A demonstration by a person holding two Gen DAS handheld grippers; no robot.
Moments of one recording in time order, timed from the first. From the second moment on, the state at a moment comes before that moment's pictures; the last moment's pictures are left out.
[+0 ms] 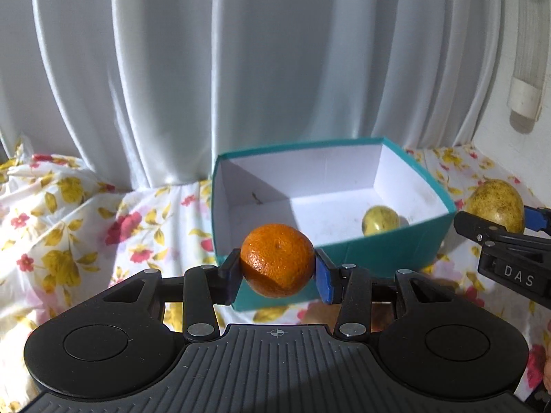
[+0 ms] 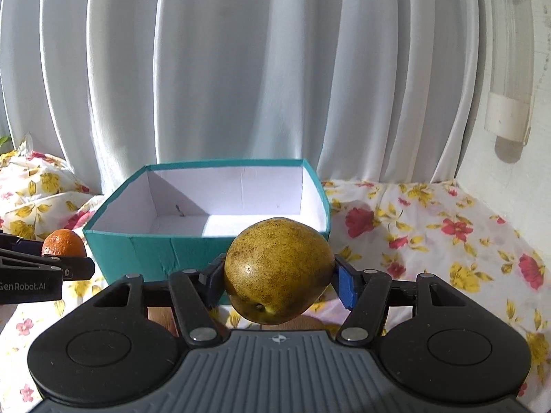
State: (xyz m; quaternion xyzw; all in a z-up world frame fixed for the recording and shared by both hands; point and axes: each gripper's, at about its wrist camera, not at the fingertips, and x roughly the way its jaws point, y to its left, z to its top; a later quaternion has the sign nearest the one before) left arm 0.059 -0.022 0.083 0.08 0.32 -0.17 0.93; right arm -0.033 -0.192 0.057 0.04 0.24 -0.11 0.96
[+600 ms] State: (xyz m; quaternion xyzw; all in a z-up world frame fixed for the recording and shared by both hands) left arm 0.124 -0.037 0.109 0.06 0.31 -0.11 0.94; right arm 0.027 -0.197 0.086 0.07 0.18 -0.08 0.98
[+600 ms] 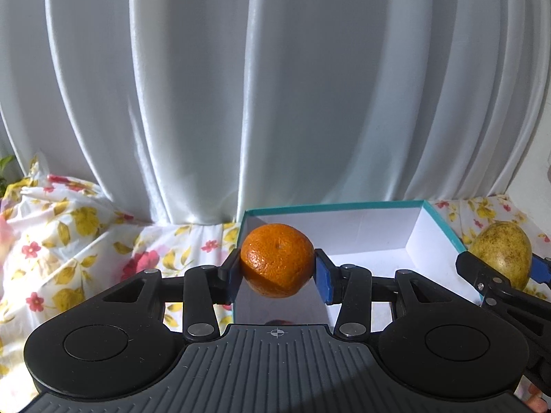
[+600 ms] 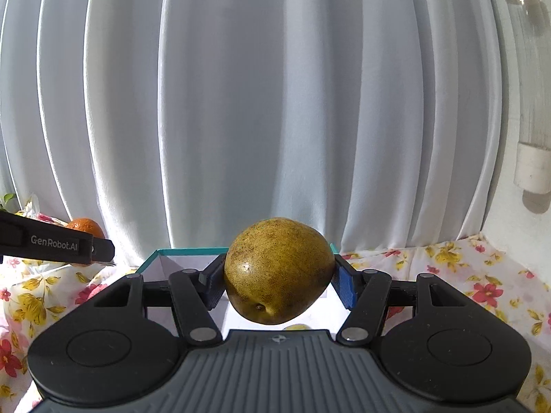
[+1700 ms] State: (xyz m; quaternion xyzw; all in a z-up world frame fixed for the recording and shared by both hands) left arm 0.161 -0.049 0.048 0.08 0.38 -0.11 0.91; right arm 0.070 -0.210 0.031 0.06 0.25 -0.11 0.96
